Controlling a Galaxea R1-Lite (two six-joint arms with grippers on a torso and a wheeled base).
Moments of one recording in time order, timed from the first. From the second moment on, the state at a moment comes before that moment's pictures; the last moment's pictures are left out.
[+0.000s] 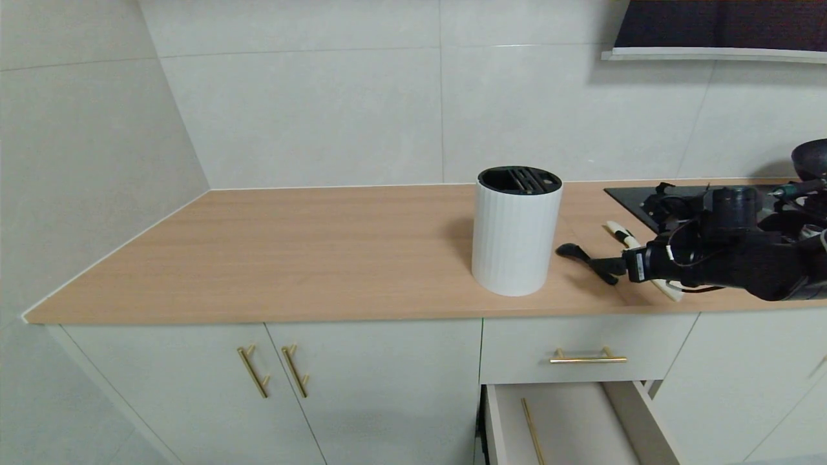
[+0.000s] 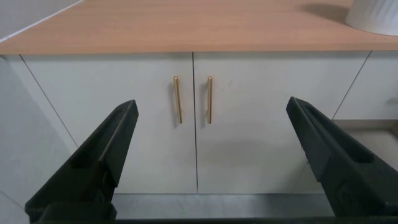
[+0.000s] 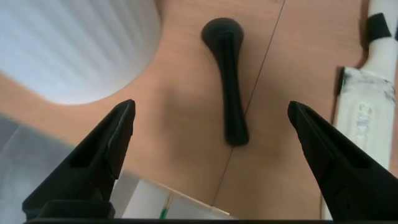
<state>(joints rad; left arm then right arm) 0.00 0.00 0.00 0.00 0.02 -0.01 0.01 2.03 -1.14 -0.42 0.36 -0.15</state>
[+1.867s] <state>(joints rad) 0.00 0.00 0.00 0.00 0.02 -0.01 0.05 2.21 -1.18 -0.54 0.22 -0.10</state>
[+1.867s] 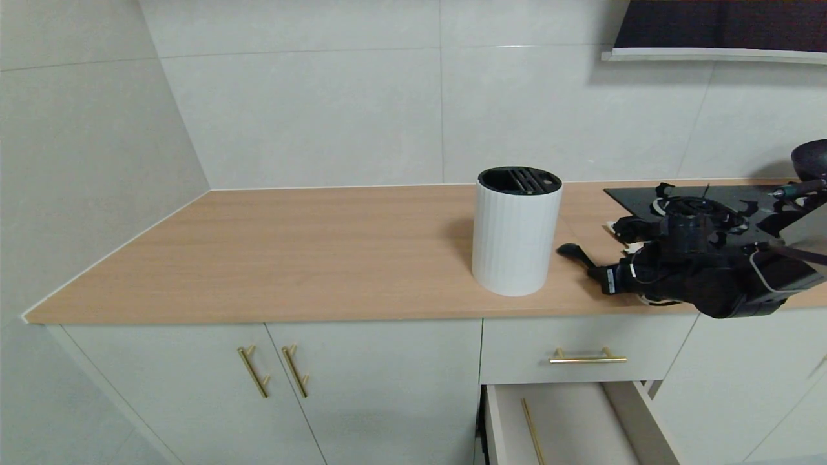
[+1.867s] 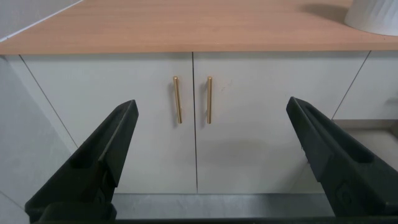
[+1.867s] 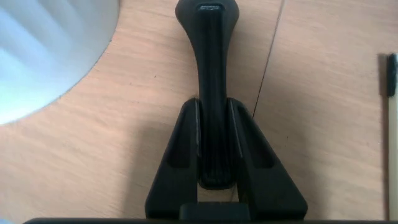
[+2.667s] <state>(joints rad) 0.00 0.00 0.00 0.00 0.02 -0.01 0.16 1.58 -0.96 0.06 0.03 0.18</state>
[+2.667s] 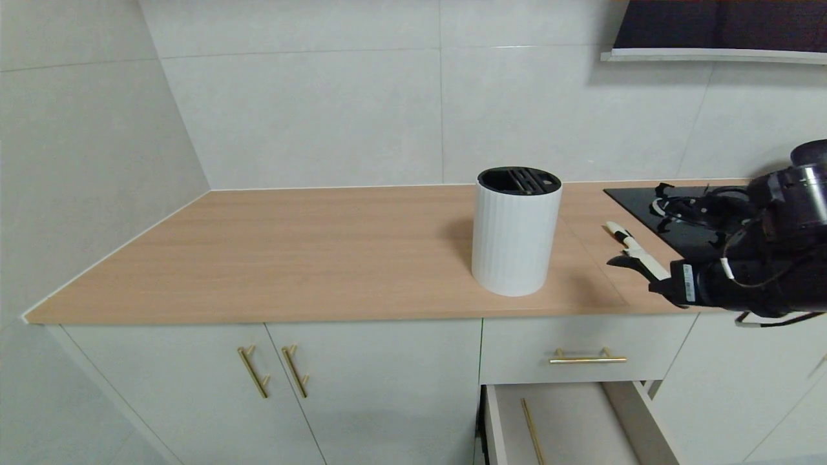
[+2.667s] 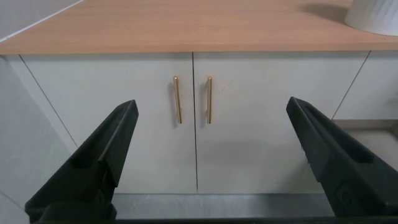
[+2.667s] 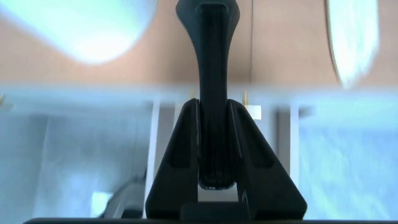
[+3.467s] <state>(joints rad) 0.00 0.00 0.00 0.00 0.02 -0.01 0.17 1.44 -0.70 0.07 0.04 0.18</state>
